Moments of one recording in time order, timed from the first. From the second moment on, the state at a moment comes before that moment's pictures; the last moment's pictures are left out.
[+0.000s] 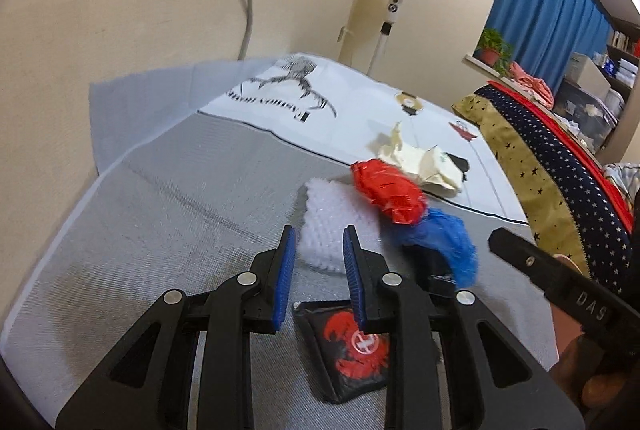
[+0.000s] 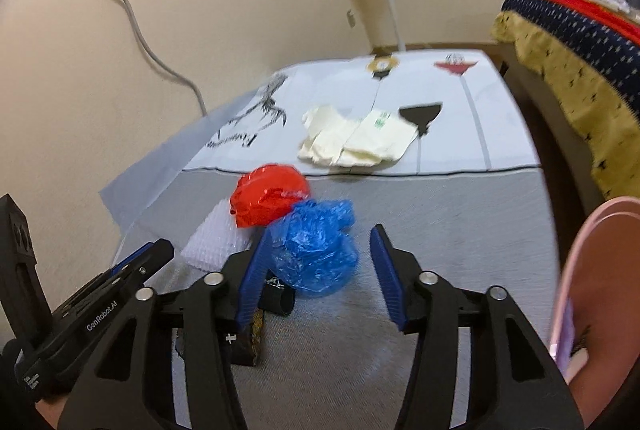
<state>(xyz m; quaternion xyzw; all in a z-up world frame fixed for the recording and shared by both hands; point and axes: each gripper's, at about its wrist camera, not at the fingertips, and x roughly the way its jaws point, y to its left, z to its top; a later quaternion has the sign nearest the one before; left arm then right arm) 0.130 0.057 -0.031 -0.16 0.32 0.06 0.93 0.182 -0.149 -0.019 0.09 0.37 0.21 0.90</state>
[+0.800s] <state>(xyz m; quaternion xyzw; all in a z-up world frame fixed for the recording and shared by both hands) 0.134 0.051 -0.018 -0.15 0.32 0.05 0.93 0.178 -0.164 -0.008 0.09 0.36 0.17 0.91</state>
